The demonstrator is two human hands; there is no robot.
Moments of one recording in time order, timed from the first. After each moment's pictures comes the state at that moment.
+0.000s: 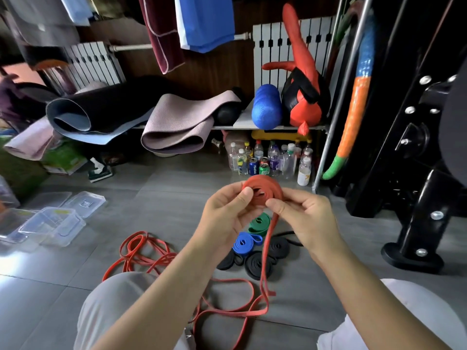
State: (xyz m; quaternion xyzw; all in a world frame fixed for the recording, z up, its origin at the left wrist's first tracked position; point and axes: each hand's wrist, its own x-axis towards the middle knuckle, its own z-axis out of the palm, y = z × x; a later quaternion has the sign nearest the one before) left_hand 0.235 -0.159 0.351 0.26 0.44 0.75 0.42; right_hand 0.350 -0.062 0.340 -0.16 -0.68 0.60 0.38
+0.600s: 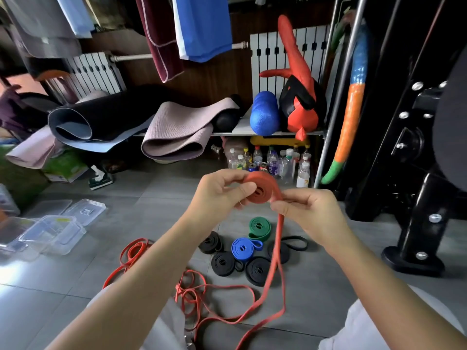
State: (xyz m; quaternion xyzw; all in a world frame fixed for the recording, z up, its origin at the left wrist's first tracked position) left_hand 0.213 -0.154 0.387 0.45 0.65 0.58 0.22; right_hand 0.361 -0.041 0.353 -0.17 -0.75 0.54 0.33
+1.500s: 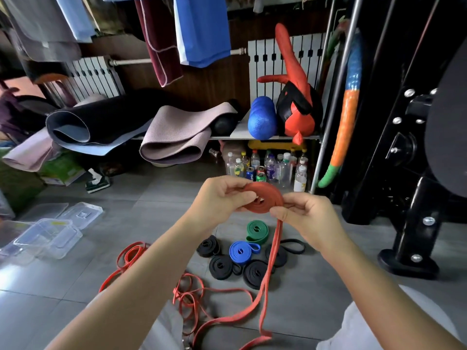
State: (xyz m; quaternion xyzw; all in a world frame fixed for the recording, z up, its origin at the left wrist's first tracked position) left_hand 0.214 -0.154 0.386 0.44 0.64 0.56 0.28; right_hand 0.362 -0.047 0.349 -0.17 -0.72 0.58 0.34
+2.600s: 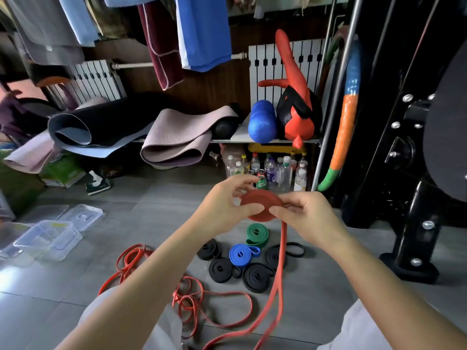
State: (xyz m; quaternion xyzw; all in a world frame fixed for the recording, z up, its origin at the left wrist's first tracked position) left_hand 0.207 -0.149 0.381 0.54 0.71 0.43 0.15; right_hand 0.358 -0.035 0.351 -0.20 -0.80 0.48 0.30
